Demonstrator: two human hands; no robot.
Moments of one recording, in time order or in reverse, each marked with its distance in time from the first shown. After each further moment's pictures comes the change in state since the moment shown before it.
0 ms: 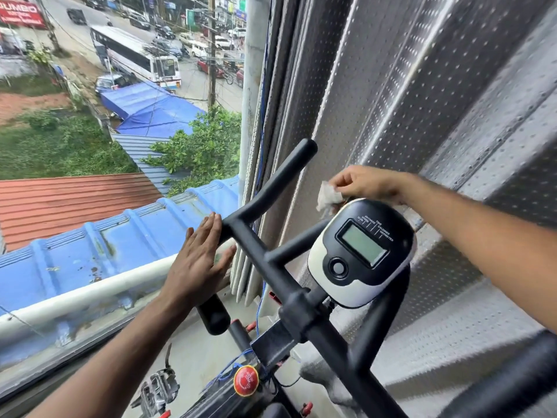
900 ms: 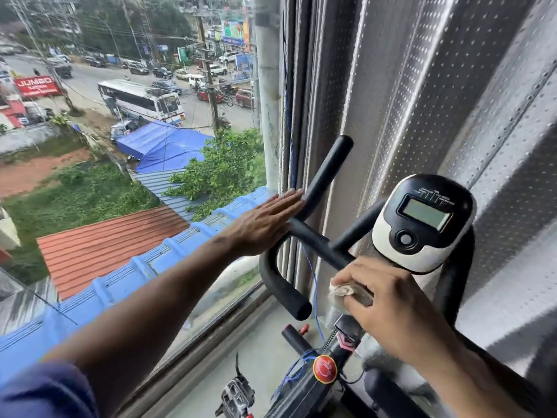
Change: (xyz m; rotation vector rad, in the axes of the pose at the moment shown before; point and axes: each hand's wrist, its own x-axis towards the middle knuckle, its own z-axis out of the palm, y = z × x) left_hand 0.086 -0.022 -0.063 0.183 -0.163 0.790; right_hand -0.113 -0.079 0.272 -0.219 0.814 -0.312
